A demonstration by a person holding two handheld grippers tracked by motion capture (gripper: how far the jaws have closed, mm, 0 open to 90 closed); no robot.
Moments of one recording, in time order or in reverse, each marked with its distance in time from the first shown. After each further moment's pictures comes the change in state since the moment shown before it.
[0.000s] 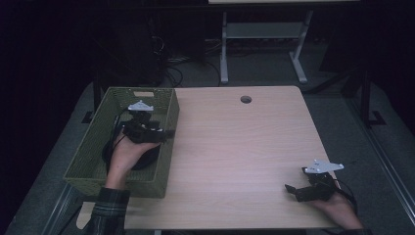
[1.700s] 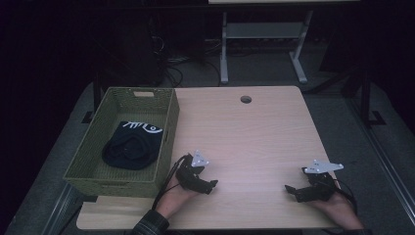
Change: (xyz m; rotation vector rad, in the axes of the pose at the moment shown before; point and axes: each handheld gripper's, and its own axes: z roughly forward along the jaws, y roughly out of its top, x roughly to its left) left arm -0.101 -0.101 0.115 0.143 -0.050 0.236; right arm 0.000 0.000 0.000 0.001 0.004 -0.004
